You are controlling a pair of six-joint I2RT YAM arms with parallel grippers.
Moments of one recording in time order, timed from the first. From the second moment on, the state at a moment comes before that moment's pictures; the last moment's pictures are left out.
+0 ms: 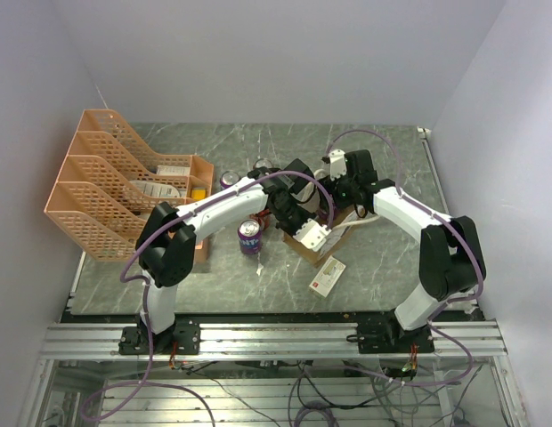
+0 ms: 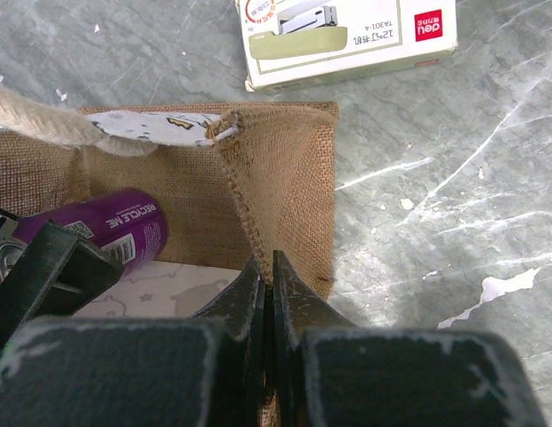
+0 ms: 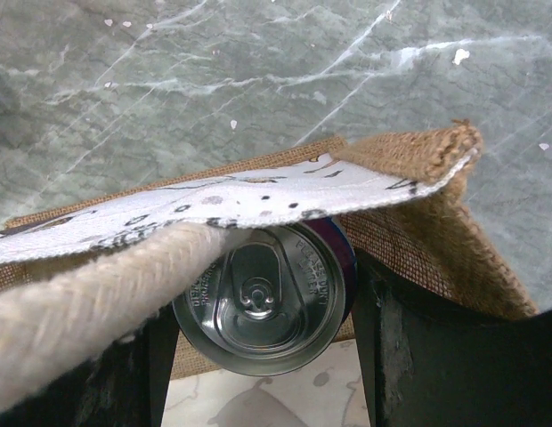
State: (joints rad) left arm -0.85 1.93 1.65 -0.92 0.57 1.53; right arm 0.32 1.64 1.08 -0.27 -0.14 -0.18
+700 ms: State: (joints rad) left arm -0.85 1.93 1.65 -0.89 0.57 1.45; right arm 0.32 1.63 1.15 -0.31 -0.15 -0.20
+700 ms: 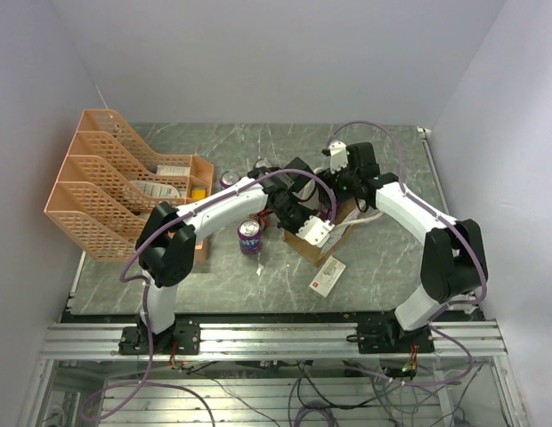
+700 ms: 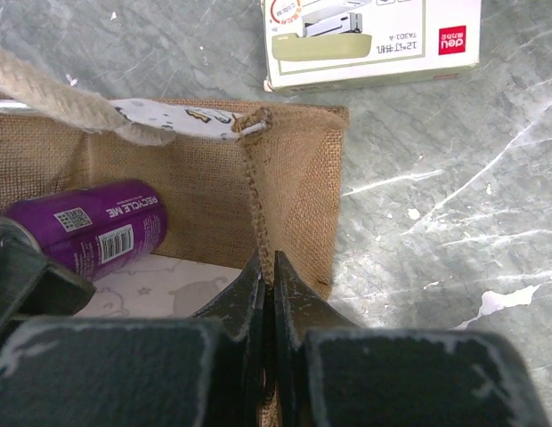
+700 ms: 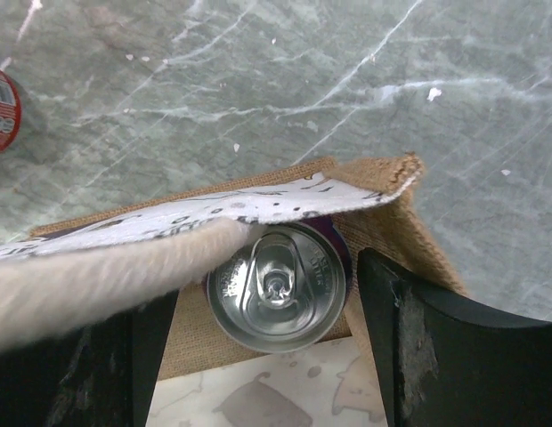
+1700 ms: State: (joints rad) left arm -0.85 1.68 1.59 -0.83 0.50 1.26; right arm 0.32 1.22 1.21 -0.48 -0.32 -0.36
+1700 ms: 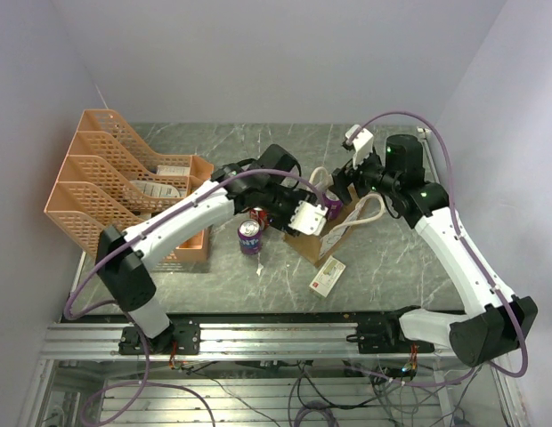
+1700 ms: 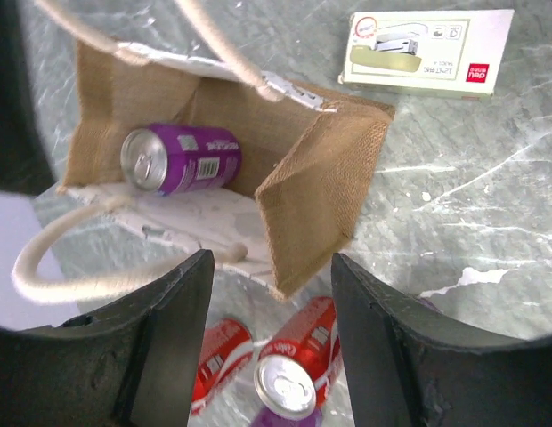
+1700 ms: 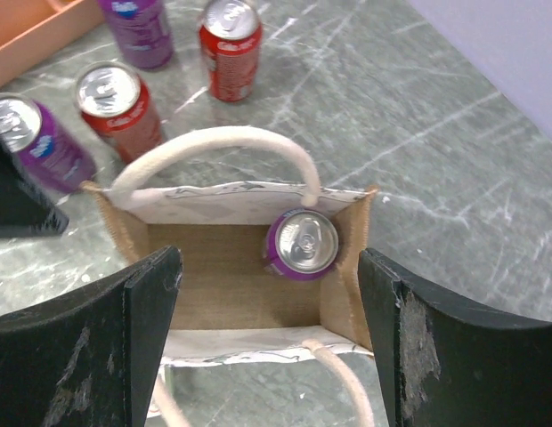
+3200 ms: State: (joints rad) left arm -0.19 1.30 1.28 -0.66 0.19 0.51; right arm 0.82 1.68 1.29 -0.42 -0.49 -0.58
